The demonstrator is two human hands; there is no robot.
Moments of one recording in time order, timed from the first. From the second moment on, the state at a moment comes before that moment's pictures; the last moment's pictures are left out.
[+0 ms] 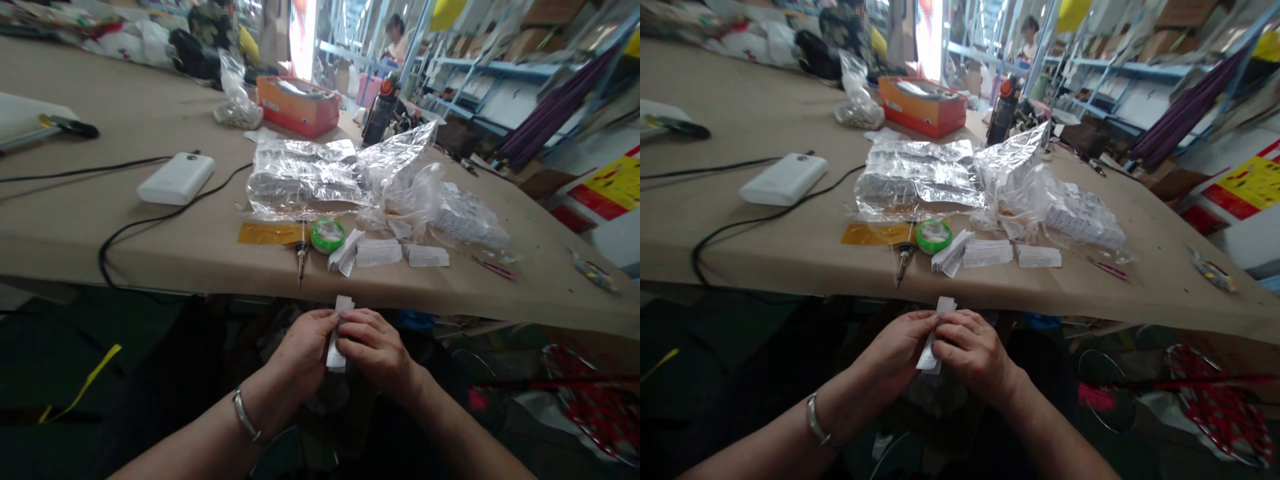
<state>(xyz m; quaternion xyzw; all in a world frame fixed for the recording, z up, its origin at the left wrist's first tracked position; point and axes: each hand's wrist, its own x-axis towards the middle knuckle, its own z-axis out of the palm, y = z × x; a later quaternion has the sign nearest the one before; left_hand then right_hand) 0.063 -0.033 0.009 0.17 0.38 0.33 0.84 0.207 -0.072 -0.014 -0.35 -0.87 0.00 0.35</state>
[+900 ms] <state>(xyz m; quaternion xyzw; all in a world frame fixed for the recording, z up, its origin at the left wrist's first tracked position) 0.044 -0.050 0.015 0.24 0.37 0.22 0.87 0.191 -0.065 -0.010 -0.53 -0.43 0.55 0.47</state>
